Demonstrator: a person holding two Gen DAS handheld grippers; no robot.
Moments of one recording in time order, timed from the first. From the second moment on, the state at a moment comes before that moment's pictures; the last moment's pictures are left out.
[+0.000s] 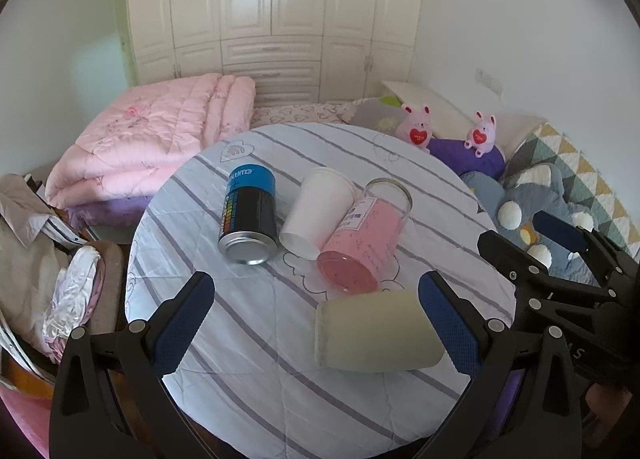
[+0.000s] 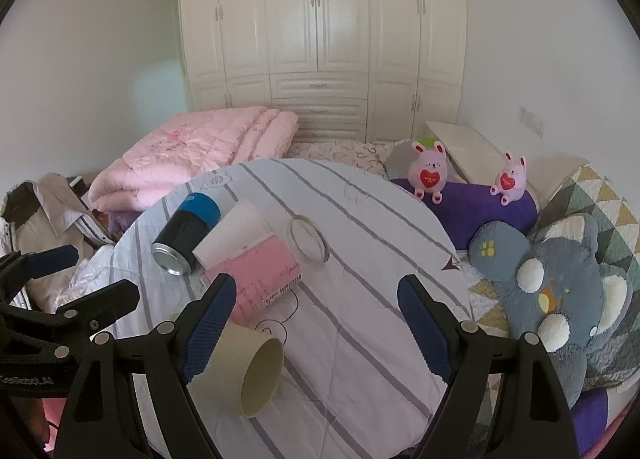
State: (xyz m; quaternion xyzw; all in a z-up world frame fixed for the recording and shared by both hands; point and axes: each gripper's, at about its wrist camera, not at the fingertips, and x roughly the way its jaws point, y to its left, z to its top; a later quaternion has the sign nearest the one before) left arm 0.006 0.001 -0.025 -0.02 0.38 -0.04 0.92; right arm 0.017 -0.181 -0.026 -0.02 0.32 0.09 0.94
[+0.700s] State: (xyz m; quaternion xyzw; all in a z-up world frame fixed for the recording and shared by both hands) left arm -0.009 -0.006 -0.003 0.01 0.30 -0.05 0.95; right arm 0.003 -0.181 -0.008 -0.04 0.23 0.09 0.97
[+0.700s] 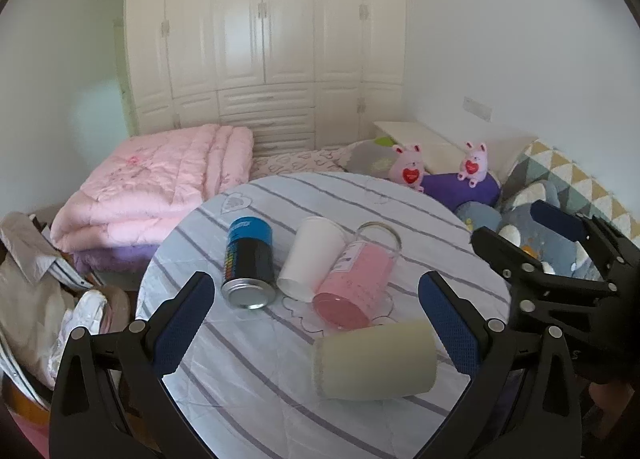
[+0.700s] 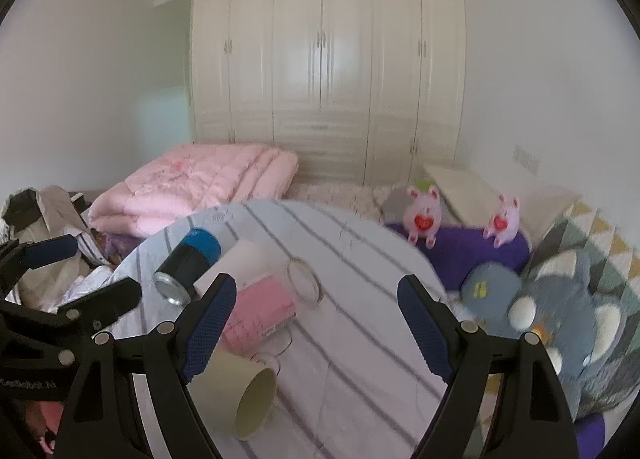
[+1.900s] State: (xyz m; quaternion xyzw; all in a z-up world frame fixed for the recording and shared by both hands) left arm 0.041 -0.023 -0.051 0.16 0.45 -0.16 0.87; right arm 0.043 -0.220 -0.047 0.01 0.32 0.08 0.94
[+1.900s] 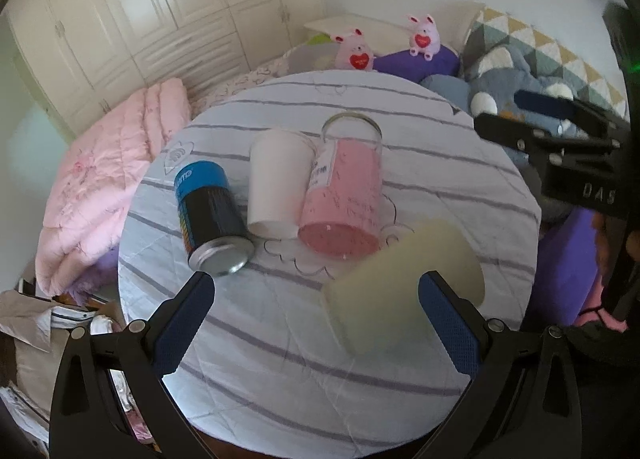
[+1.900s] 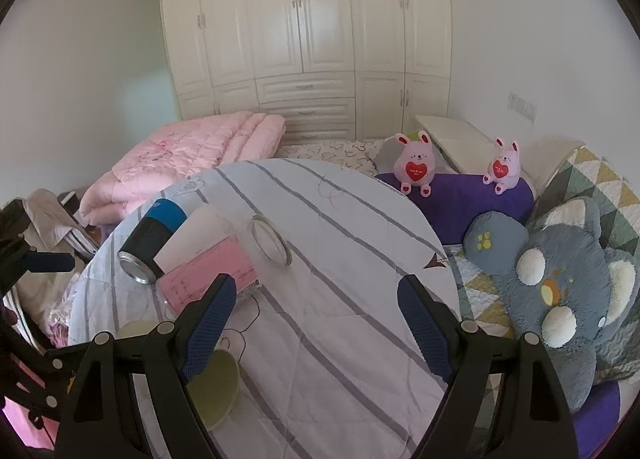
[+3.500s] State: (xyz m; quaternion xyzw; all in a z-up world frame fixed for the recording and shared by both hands) left arm 0.228 -0.119 -0.111 -0.03 0.64 -0.14 0.75; right arm 0.147 -0.298 -0.083 0.05 0.38 0.04 0.92
